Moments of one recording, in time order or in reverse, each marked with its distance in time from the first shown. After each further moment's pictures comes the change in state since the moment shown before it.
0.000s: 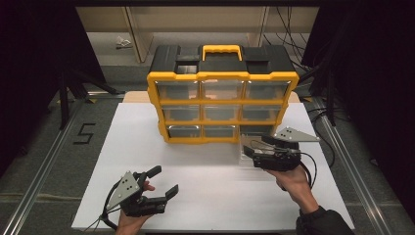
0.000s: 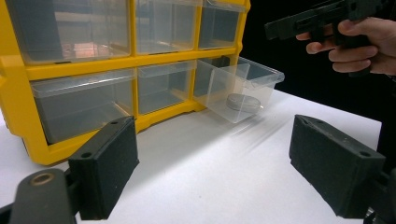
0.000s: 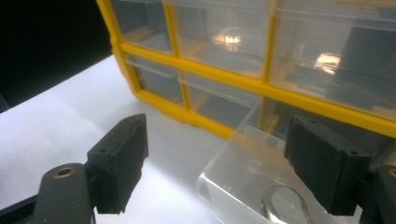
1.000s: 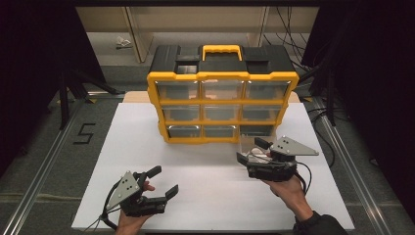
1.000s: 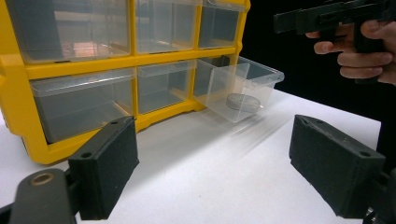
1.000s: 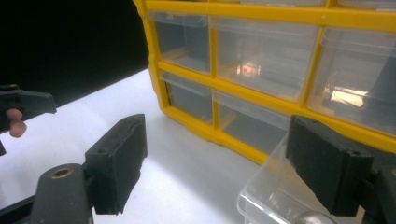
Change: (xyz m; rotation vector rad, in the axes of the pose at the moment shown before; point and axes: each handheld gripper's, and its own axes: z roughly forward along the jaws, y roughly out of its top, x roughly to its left) left arm 0.000 0.000 0.000 0.000 -0.001 -0.002; right arm 0.023 -0.010 -0.006 -0.121 0.066 -0.068
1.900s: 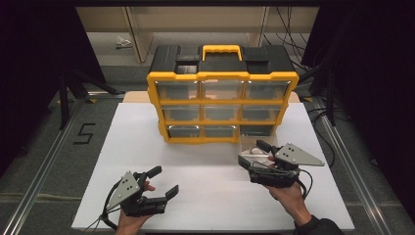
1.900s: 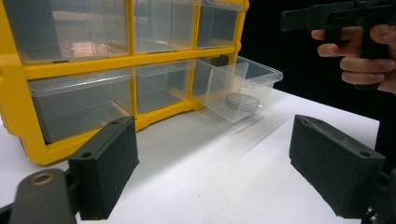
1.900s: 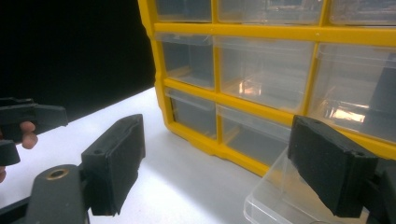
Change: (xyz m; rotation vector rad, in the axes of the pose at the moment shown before) left arm 0.000 0.000 0.000 0.002 -0.004 0.001; right arm 0.004 -0.013 -0.008 -0.094 0.005 0.006
